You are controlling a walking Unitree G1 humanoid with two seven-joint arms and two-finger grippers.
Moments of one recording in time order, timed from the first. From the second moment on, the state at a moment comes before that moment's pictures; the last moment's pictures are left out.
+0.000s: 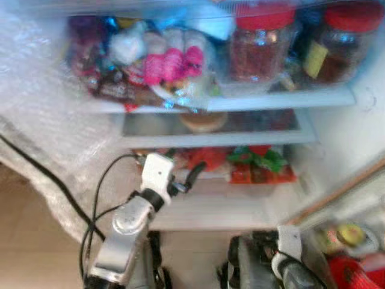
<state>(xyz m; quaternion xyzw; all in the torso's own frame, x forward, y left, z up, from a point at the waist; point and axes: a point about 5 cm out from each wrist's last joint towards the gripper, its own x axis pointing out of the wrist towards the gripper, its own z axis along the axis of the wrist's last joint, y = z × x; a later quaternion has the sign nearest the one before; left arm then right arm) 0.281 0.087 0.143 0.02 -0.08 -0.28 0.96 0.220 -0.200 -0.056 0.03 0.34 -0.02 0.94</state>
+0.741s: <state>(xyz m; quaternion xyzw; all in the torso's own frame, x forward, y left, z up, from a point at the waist) 0.284 0.094 0.139 0.05 -0.07 -0.26 0.96 0.216 -0.203 -0.058 0.04 0.35 -0.02 0.94</state>
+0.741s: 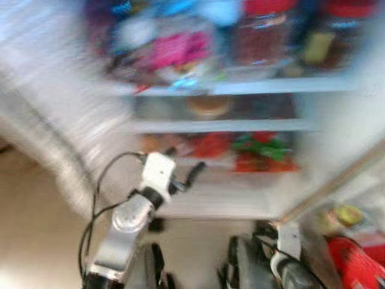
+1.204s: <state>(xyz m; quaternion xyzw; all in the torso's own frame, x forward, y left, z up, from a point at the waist) 0.285 0.089 0.138 0.05 -0.07 -0.27 0.96 0.219 -0.200 -0.057 0.04 0.36 -0.01 0.93</state>
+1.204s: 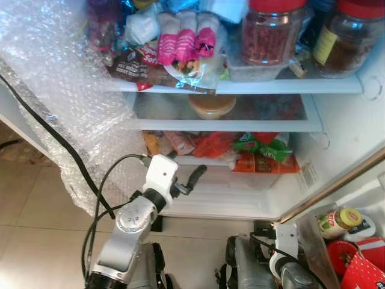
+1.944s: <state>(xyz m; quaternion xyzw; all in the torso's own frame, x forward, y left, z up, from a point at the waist) 0.285 0.085 0.139 0.05 -0.07 -0.27 0.96 0.223 -0.204 -0.054 -0.04 0.36 0.04 0.93</state>
